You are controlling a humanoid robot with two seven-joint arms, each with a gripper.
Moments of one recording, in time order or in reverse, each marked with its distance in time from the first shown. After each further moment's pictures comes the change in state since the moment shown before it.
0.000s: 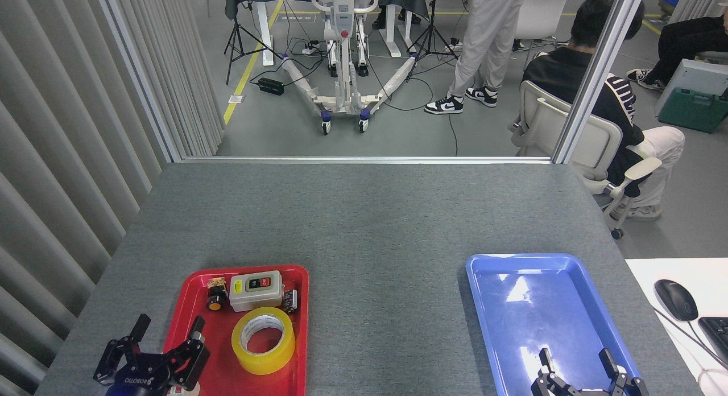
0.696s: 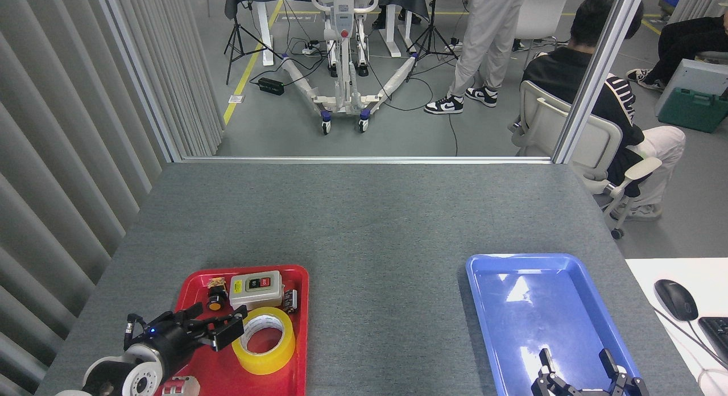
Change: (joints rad) left arm -0.292 0.243 -0.316 0.068 0.376 0.178 -0.668; right arm -0.001 -0.002 0.000 0.000 0.000 0.000 -0.003
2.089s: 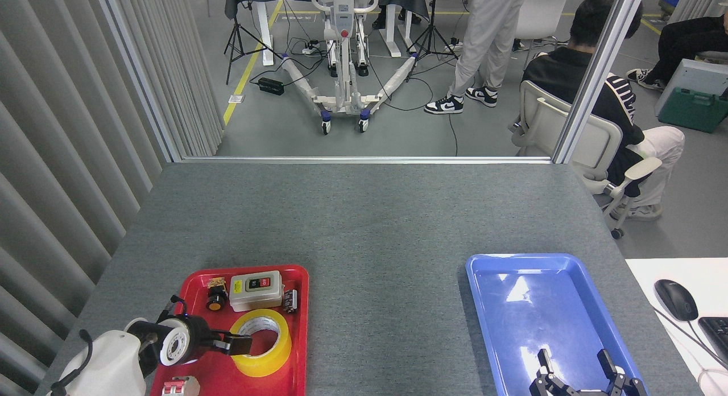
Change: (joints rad) left arm -0.362 0.118 -0.509 0.342 0.119 0.102 -0.225; right arm 0.002 0.009 0.001 0.000 0.001 -0.003 0.003
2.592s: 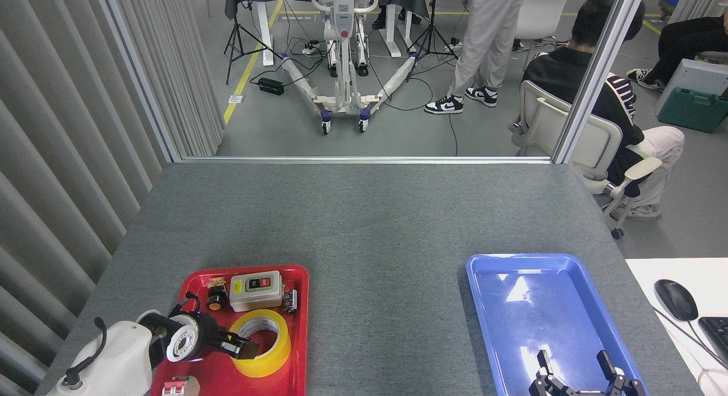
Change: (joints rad) left arm -0.071 -0.006 -0.099 0.060 0.000 -0.119 -0.002; right arm 0.003 0.002 0.001 0.000 0.000 -0.001 0.000
